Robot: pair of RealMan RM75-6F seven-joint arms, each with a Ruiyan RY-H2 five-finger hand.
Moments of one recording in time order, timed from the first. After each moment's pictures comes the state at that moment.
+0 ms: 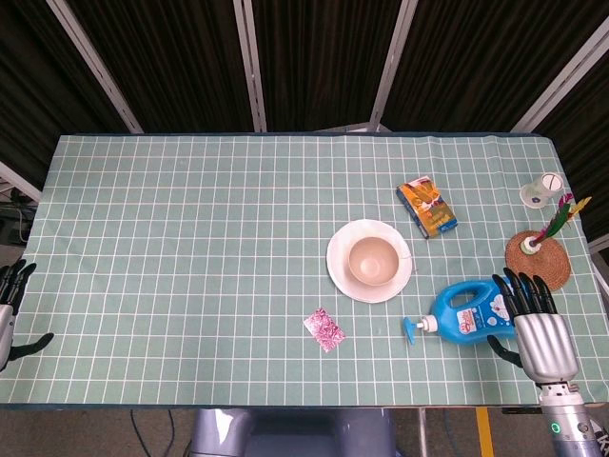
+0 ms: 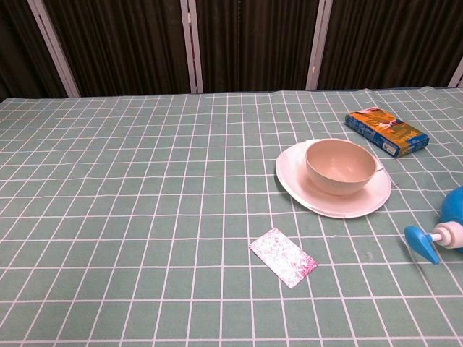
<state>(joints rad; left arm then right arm) -0.07 -1.05 -0.05 -1.71 1.41 1.45 0.12 0.10 -1.19 0.05 -1.62 -1.56 1.48 -0.18</state>
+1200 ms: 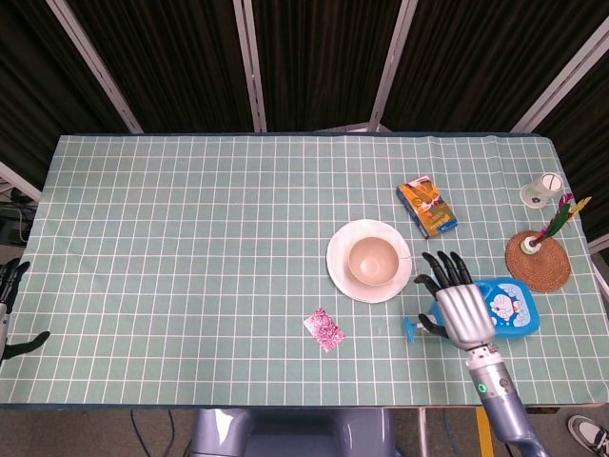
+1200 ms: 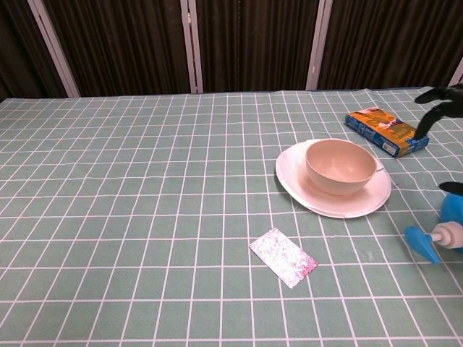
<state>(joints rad) -0.07 -1.04 -0.05 -1.70 1.39 1.44 0.09 0.30 -1.38 0.14 -1.68 -1.47 1.27 -0.36</state>
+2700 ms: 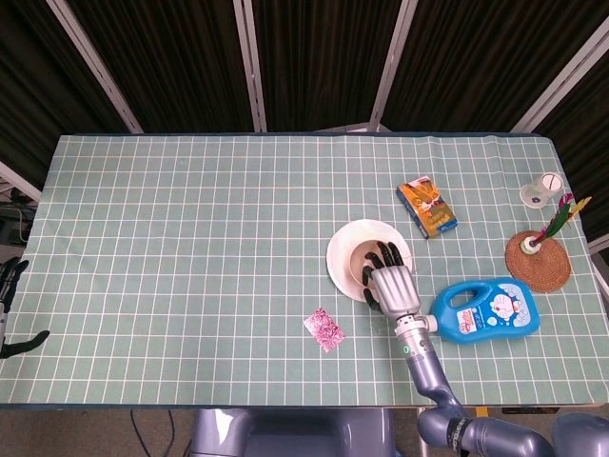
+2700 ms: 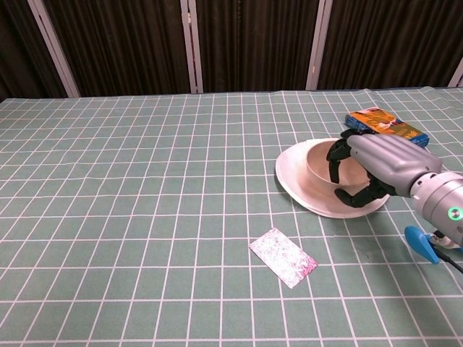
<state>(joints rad) -0.08 -1.03 -0.05 -1.70 1.40 1.44 0.05 0.52 -1.78 0.21 -1.31 -1.23 1.14 -0.43</state>
